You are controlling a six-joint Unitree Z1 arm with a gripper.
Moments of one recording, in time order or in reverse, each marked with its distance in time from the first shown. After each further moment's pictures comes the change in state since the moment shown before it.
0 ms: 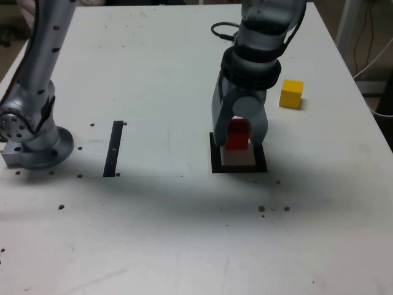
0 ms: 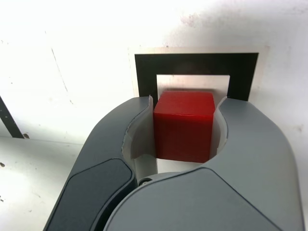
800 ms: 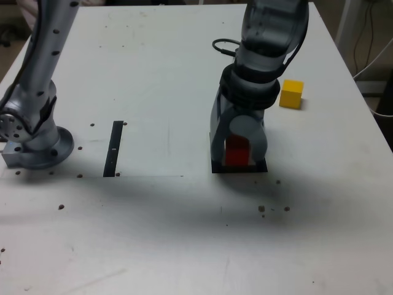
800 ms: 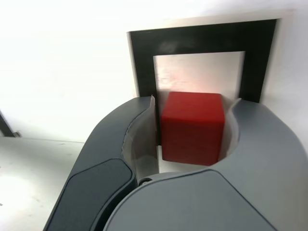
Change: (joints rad) arm -0.069 0.019 0.035 -0.029 -0.001 -0.031
